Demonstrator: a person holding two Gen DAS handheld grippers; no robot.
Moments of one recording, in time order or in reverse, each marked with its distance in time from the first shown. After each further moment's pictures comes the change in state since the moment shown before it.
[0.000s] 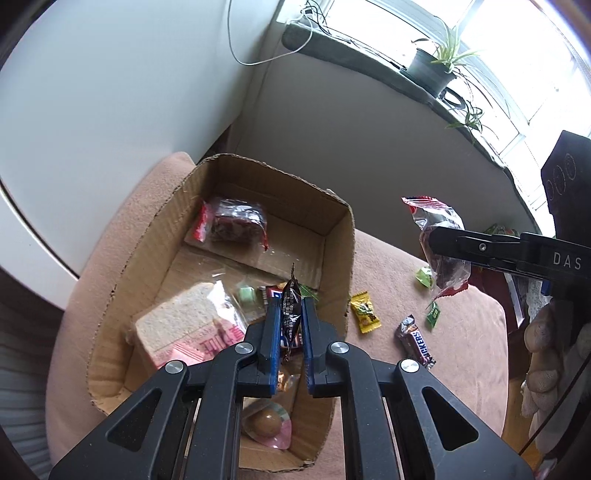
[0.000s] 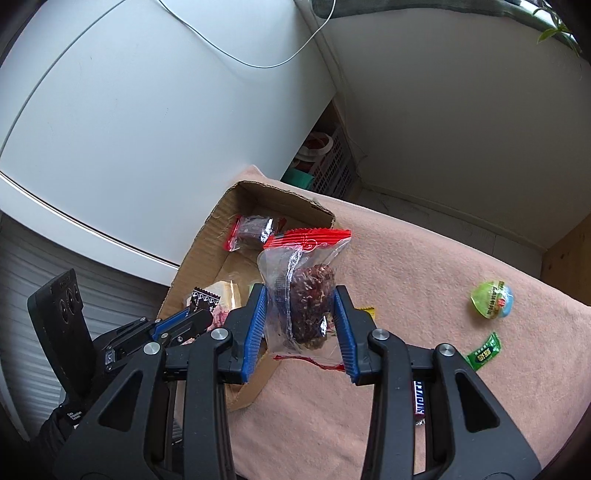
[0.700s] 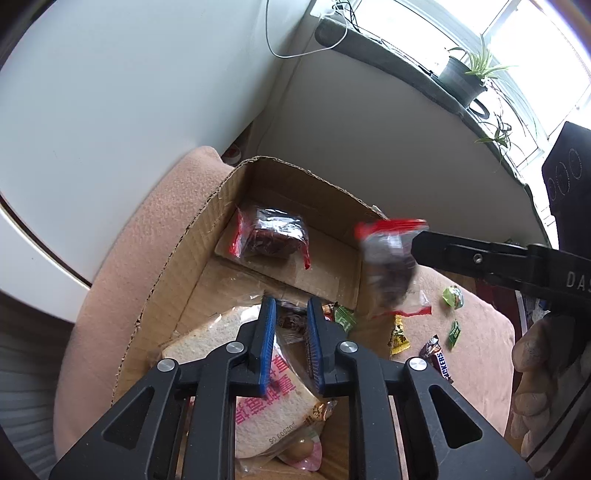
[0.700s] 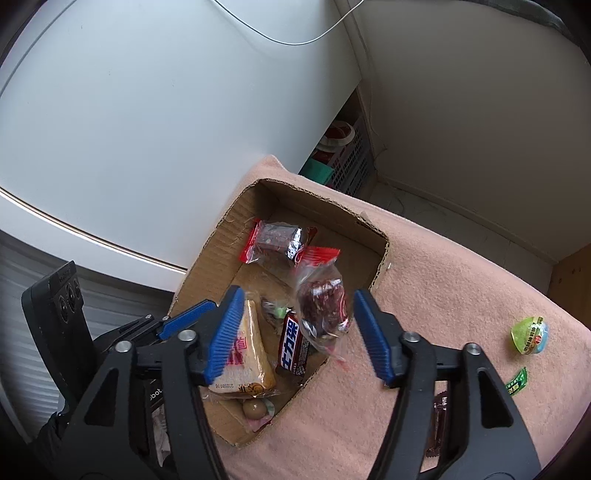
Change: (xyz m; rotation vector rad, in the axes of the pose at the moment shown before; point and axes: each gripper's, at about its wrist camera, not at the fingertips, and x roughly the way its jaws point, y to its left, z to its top) left arm 0.014 0.030 0.022 -0.054 0.030 0.038; right arm 0.034 0.022 0.027 -0.036 0.040 0.025
